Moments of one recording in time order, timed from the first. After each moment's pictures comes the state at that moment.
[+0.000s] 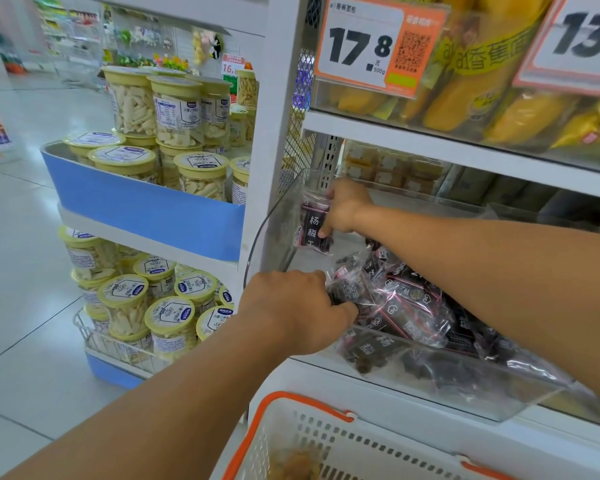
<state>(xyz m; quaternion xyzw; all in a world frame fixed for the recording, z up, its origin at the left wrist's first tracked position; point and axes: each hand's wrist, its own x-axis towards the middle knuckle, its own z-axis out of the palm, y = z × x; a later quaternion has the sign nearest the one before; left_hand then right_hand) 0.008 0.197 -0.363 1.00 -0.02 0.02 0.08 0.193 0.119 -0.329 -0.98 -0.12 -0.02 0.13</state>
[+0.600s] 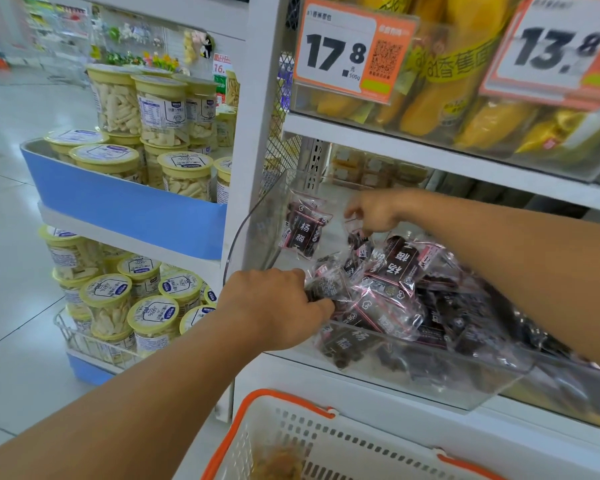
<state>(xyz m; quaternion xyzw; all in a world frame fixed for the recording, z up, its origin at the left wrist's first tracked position) 0.008 0.197 -0.365 1.00 -0.02 0.03 0.09 0.189 0.053 -0.291 -0.98 -0.17 0.10 -0.09</state>
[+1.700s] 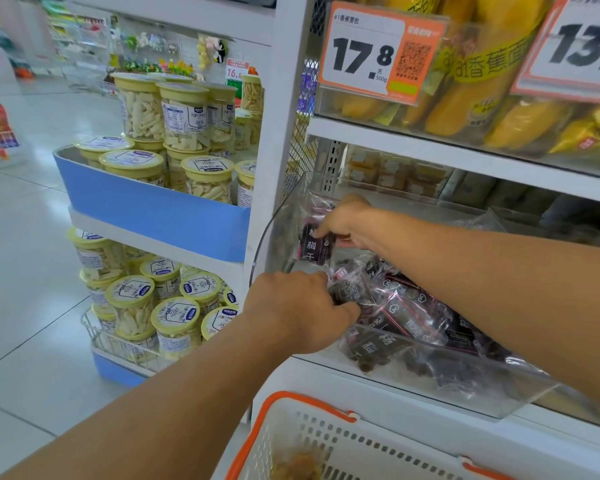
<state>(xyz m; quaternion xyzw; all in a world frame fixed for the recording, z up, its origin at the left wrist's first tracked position) 0.006 0.197 -0.363 1.00 -0.02 0.02 0.08 0.165 0.125 -0.327 -0.90 0.00 0.09 0.42</state>
